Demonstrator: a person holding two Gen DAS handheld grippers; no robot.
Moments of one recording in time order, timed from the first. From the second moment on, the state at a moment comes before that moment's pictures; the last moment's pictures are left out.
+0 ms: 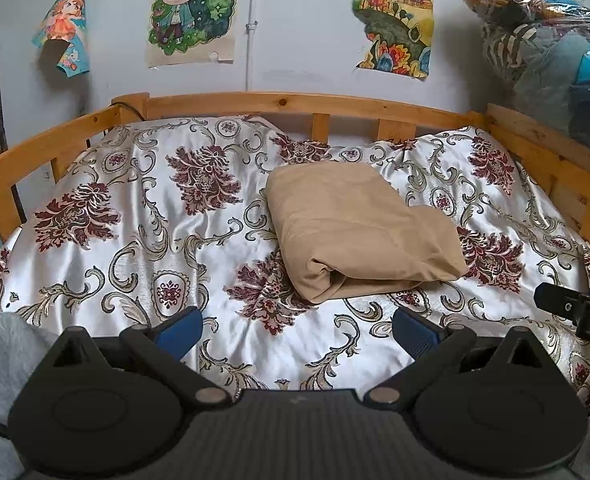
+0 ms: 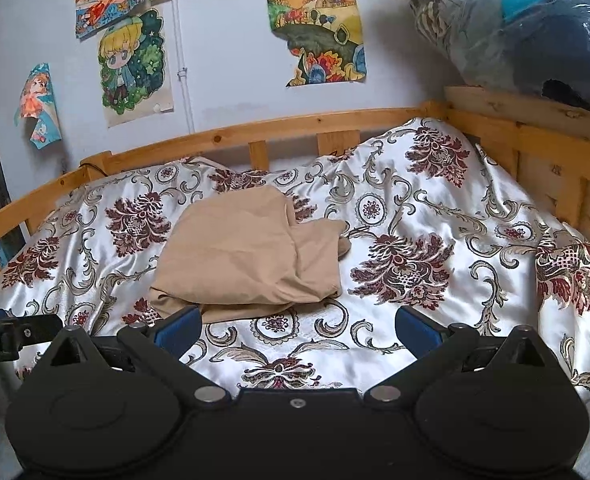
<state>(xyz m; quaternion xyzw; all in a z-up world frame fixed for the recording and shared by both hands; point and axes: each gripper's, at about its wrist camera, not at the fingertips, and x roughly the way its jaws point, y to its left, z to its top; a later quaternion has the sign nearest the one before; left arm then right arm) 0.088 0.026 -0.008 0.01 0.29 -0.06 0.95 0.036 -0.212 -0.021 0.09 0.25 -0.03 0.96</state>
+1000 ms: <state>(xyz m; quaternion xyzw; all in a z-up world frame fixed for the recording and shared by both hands) 0.090 0.027 -0.010 0.02 0.30 -0.06 0.95 0.036 -0.218 -0.023 0.09 0.25 -0.04 0.96</state>
